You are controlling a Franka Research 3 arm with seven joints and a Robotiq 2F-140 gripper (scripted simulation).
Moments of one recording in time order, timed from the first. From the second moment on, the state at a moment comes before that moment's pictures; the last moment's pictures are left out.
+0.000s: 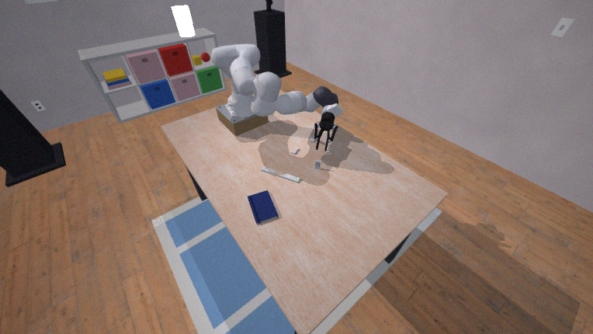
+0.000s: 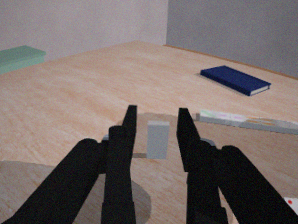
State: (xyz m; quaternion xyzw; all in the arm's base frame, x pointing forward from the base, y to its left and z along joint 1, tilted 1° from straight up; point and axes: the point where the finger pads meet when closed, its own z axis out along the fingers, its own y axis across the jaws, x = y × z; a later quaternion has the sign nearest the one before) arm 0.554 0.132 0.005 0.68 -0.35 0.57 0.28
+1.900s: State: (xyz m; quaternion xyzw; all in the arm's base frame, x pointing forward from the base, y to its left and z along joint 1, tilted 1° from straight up) arm 0.589 0.058 0.074 0.80 -0.05 0.52 0.28
